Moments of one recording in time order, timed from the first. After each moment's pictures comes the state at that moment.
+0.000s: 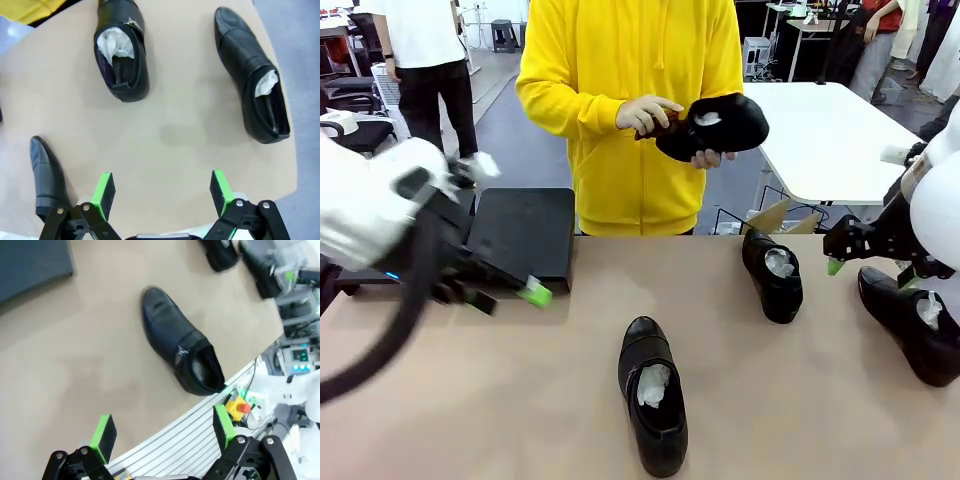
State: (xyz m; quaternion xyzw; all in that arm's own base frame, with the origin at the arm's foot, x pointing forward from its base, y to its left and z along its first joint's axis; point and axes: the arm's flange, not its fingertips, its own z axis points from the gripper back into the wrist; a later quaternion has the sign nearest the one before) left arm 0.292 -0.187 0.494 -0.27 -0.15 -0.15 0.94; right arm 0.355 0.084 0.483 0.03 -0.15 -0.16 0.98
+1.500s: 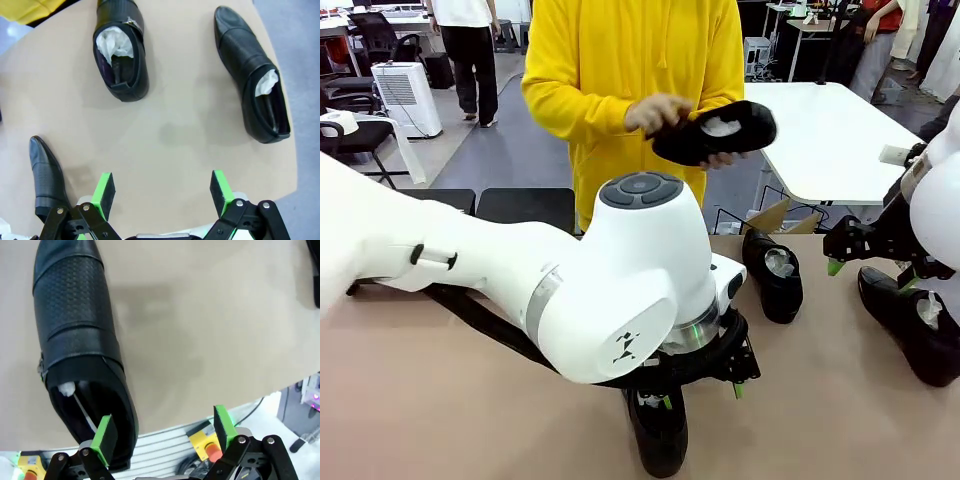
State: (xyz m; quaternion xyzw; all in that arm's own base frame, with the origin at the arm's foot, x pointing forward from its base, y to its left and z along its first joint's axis) left arm 0.282 -0.455 0.384 -0.14 -0.04 -0.01 0.99; right arm 0.356 0.084 0.482 0.03 -0.15 -0.16 0.98
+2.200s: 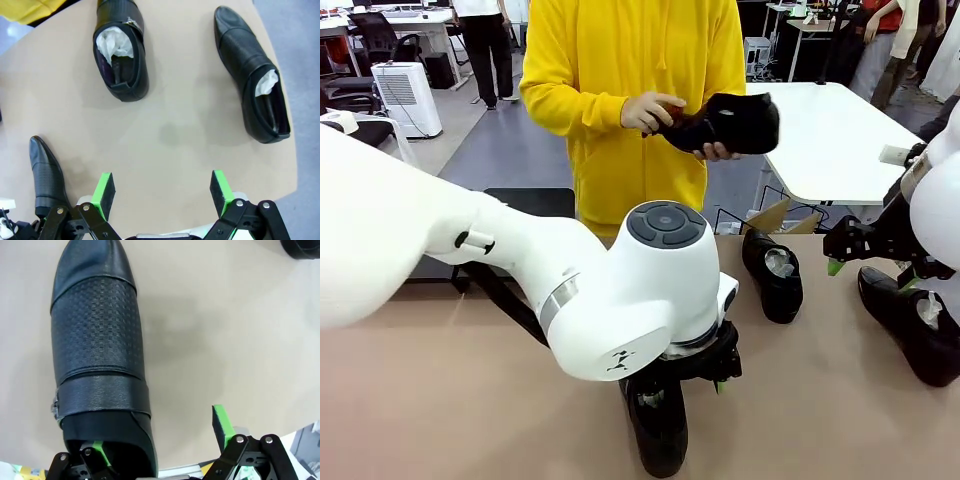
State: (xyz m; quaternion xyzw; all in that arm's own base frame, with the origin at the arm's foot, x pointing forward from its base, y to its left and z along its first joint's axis) left arm 0.299 -0.460 0.348 -0.09 -0.07 0.03 0.99; right arm 0.356 0.084 0.482 0.03 -0.15 -0.16 0.98
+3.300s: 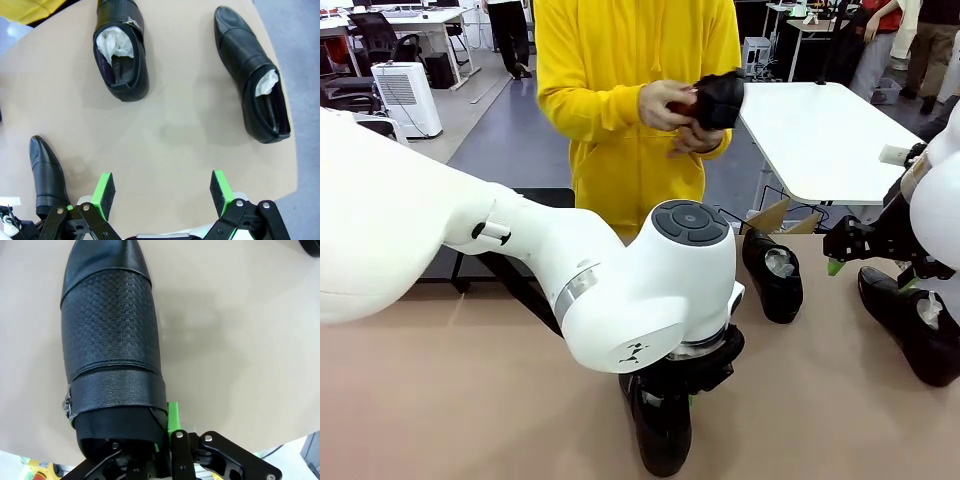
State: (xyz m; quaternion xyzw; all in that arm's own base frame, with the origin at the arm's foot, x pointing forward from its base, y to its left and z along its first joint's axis) left arm 0.300 -0.464 0.345 -0.04 -0.07 0.03 1.00; right arm 0.356 0.084 0.482 0.03 -0.15 -0.16 0.98
